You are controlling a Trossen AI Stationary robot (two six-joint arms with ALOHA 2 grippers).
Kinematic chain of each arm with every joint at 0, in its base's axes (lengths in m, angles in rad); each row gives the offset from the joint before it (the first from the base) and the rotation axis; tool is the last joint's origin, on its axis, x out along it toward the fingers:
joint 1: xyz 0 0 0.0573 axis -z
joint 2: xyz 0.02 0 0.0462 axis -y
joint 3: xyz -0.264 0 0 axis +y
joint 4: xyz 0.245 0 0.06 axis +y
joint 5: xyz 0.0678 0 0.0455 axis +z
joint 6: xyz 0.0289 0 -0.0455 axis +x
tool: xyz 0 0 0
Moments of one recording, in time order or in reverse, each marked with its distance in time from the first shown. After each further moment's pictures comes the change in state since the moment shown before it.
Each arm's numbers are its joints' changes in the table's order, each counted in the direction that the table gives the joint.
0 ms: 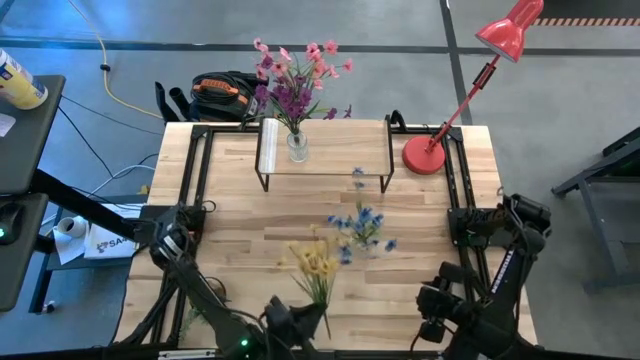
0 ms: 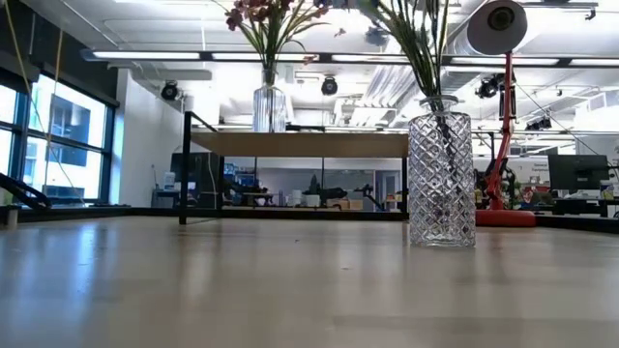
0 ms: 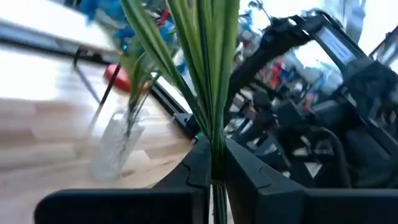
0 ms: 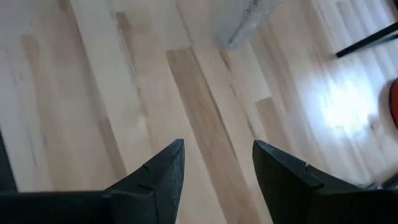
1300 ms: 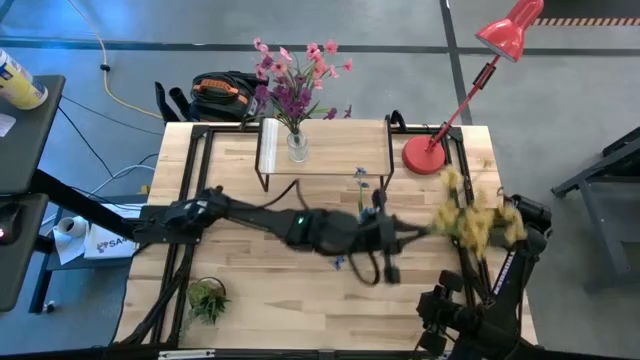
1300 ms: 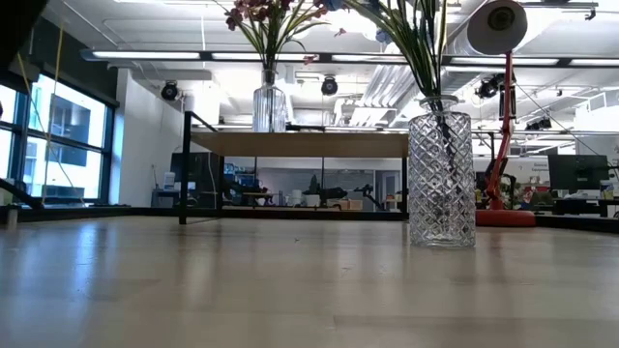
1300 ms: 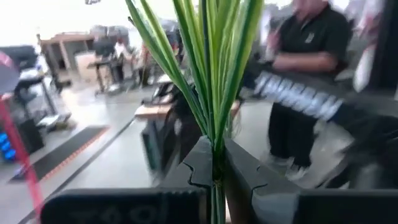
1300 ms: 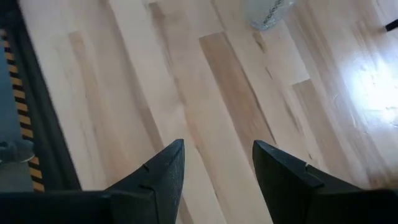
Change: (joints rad) left arm -0.565 -0.018 -0.460 -0.360 -1.111 1.479; right arm -0.021 0.000 0.000 -0.118 0.057 0.040
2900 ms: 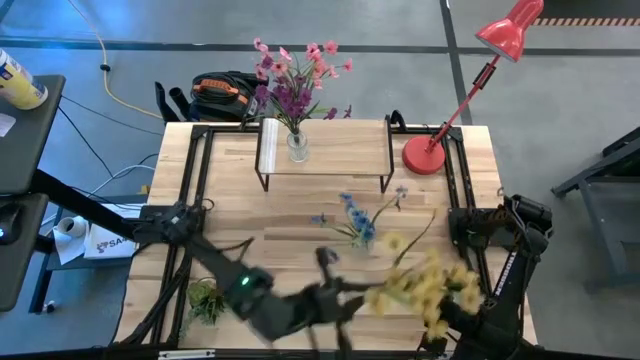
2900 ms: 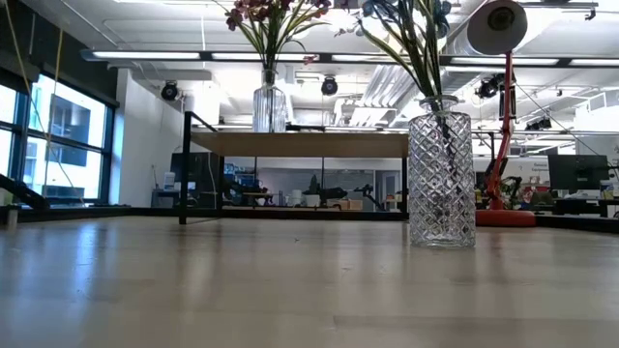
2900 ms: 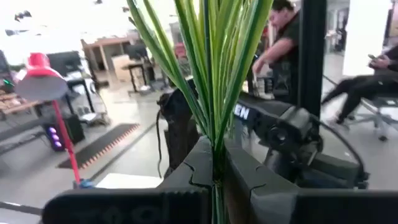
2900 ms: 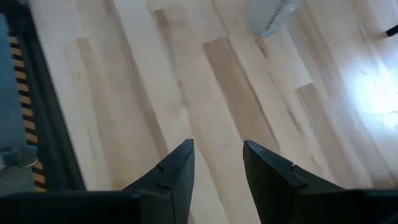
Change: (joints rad) left arm 0.356 0.077 -0.010 0.044 0.522 0.063; right arm -0.017 0.001 0.000 -0.007 -0.031 0.014
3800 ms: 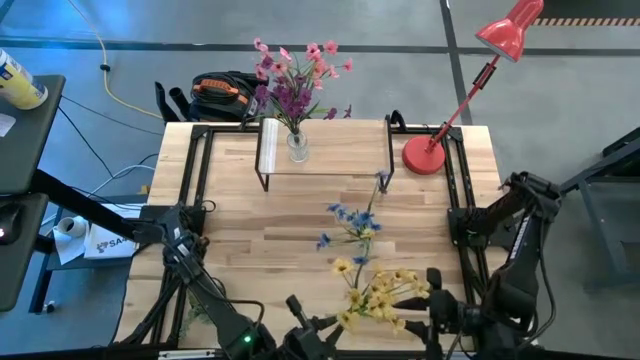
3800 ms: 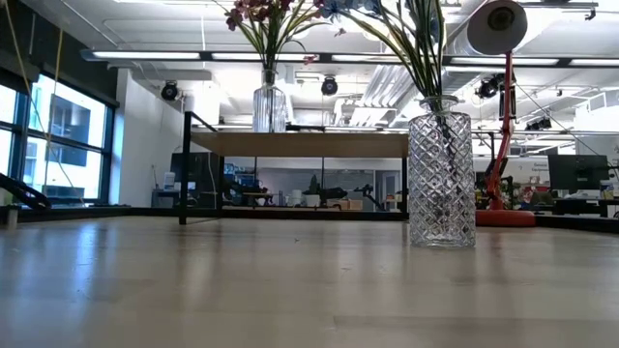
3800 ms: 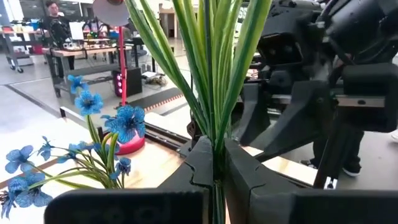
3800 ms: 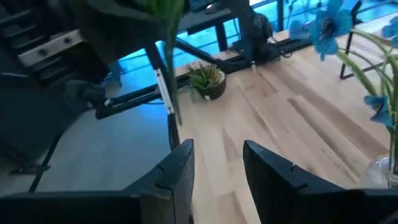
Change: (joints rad) left arm 0.162 -0.172 0.003 0.084 0.473 -0.420; right arm 0.059 0.209 -0.004 -0.709 -0.497 -0.509
